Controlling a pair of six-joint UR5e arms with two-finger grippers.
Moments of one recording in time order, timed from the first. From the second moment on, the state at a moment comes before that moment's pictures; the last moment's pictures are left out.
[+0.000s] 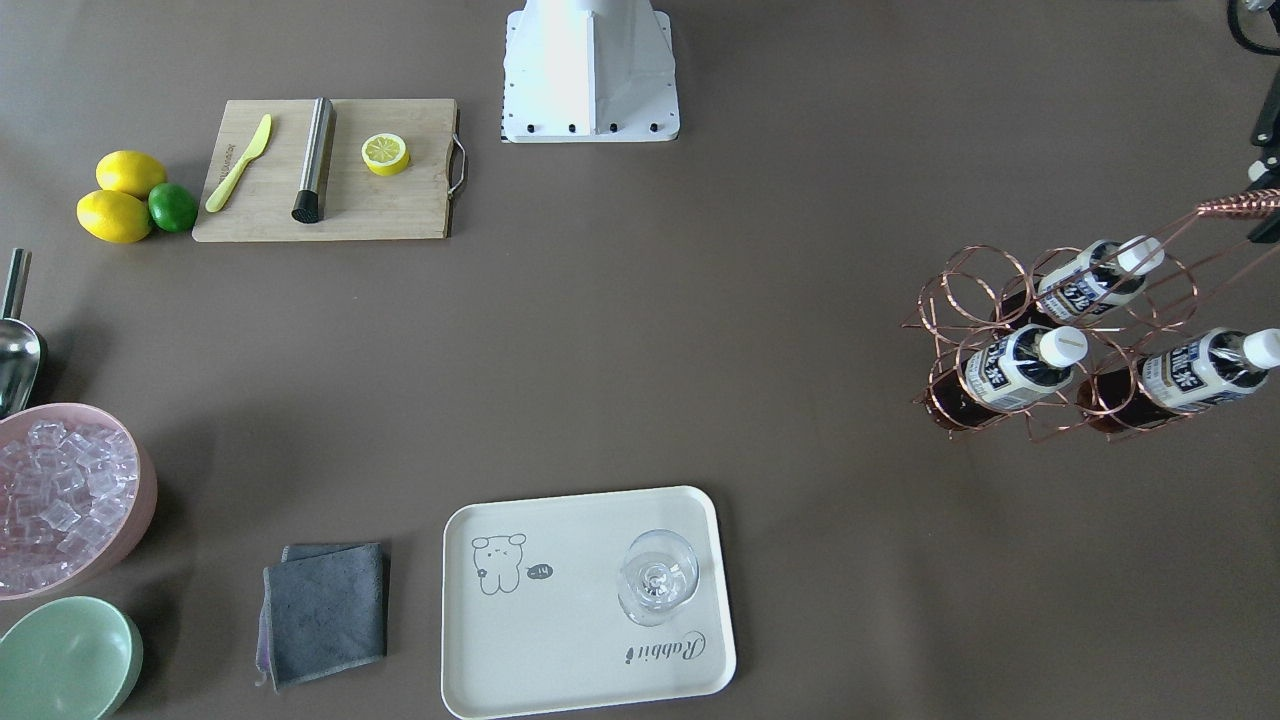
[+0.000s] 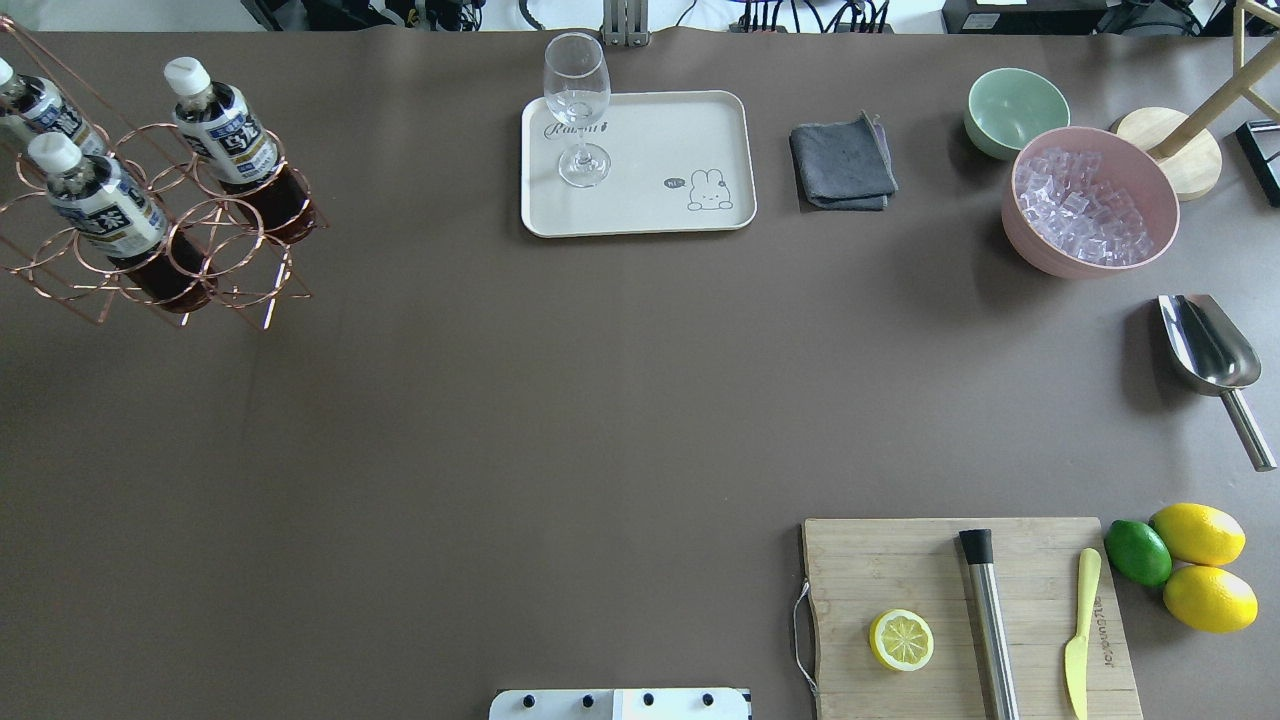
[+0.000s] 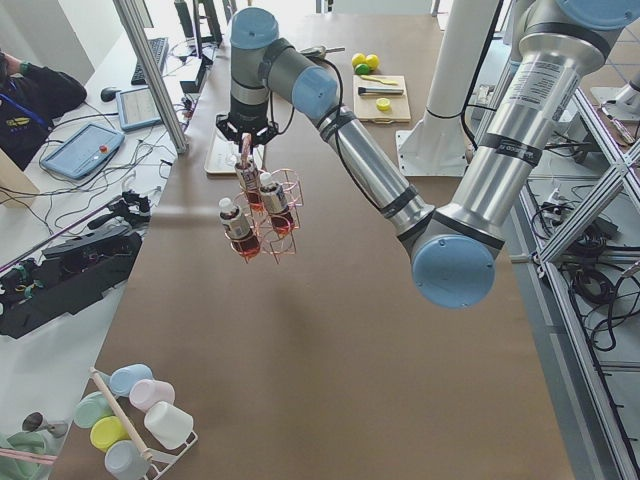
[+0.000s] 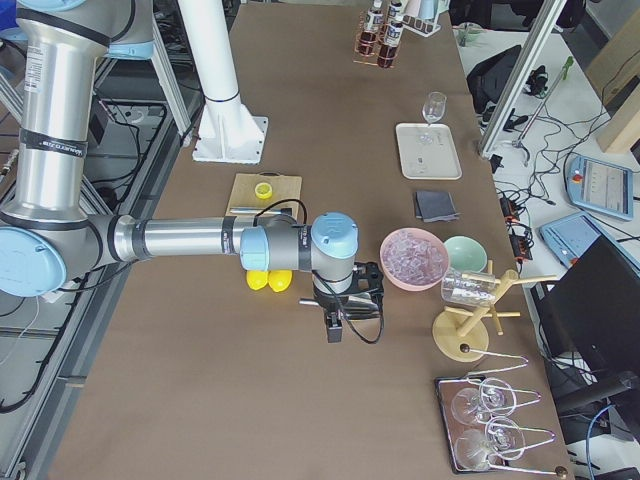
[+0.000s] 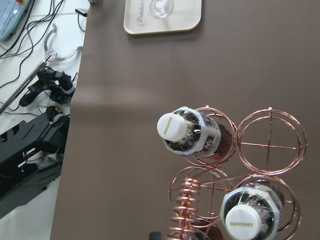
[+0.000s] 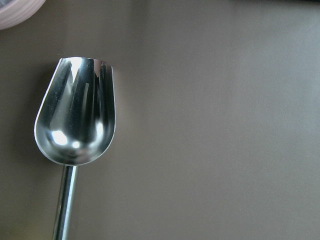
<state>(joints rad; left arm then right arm) -1.42 -1.97 -2.04 -1.31 -2.42 0.95 1.52 -1.76 1.82 -1.58 2.25 -0.08</state>
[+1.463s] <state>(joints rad) -0.87 -2.21 -2.11 -1.33 -2.27 0.27 1.52 -1.76 1.82 -1.58 2.25 -0.08</state>
